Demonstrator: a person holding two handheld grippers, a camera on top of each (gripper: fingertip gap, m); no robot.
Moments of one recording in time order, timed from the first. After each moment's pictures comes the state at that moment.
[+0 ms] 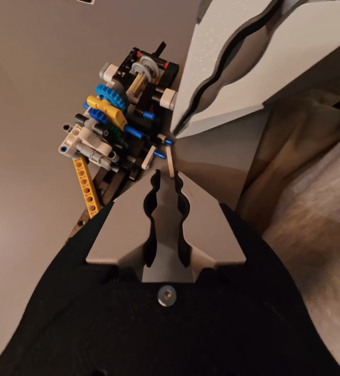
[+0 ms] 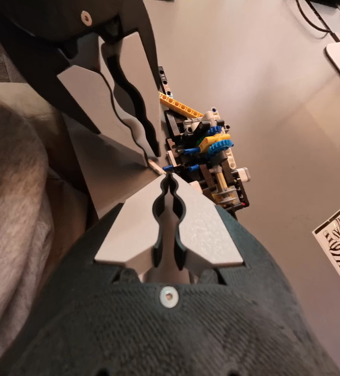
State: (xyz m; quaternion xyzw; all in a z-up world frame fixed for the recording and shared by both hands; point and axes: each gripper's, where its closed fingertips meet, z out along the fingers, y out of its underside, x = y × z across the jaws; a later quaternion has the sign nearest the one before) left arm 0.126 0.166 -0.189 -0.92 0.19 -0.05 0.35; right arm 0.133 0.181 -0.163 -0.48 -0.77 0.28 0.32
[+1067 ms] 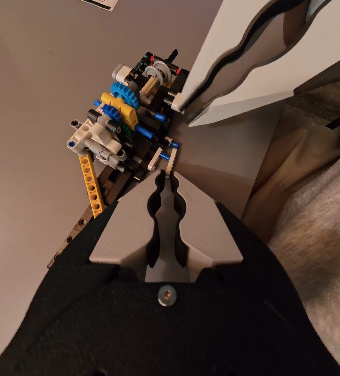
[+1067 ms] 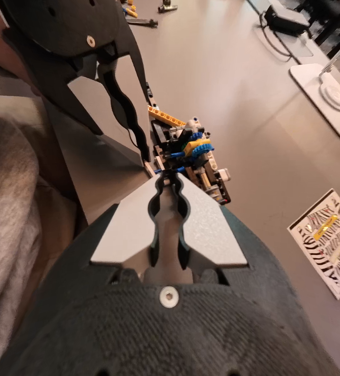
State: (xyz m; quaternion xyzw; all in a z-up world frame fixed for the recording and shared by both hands) left arm 0.121 0.170 -0.187 -0.91 0.16 -0.07 0.37; right arm 0.133 0.193 -0.145 -0.47 -0.75 0.29 0.36
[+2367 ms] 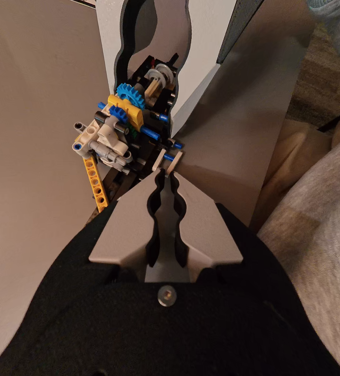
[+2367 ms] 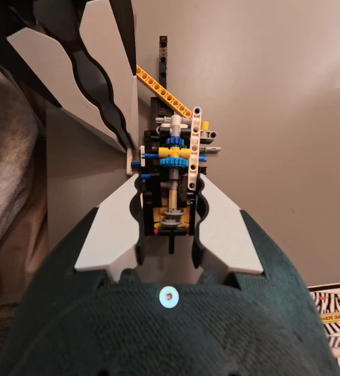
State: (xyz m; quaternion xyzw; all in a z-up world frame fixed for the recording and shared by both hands) left arm 0.113 0.177 -0.186 -0.91 0.15 -0.09 0.38; right arm 0.098 0.219 -0.172 -0.38 -0.87 0.28 0.13
